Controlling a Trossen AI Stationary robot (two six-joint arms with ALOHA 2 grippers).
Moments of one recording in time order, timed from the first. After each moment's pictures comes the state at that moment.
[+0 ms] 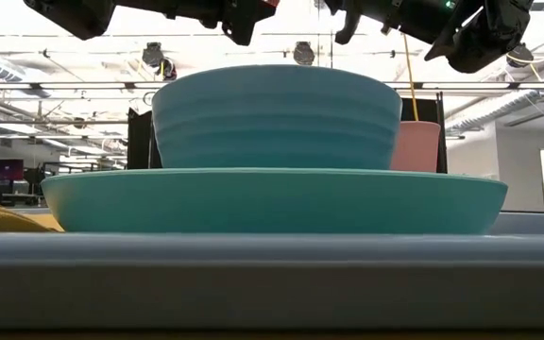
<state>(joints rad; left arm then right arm) -0.24 1.63 0.80 1.13 -0.76 0.95 0.01 1.54 0.63 1.47 0.11 0.09</state>
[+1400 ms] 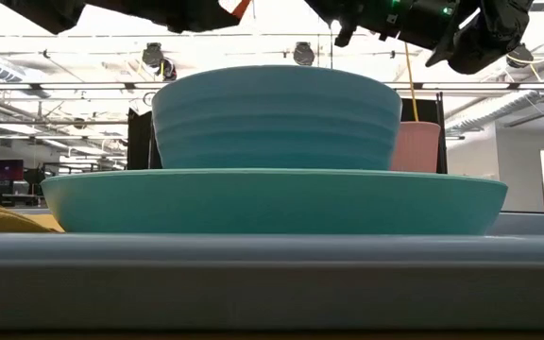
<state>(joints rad) -0.24 1.40 0.66 0.99 -0.84 0.63 0.01 1.54 0.63 1.36 0.10 -0.12</state>
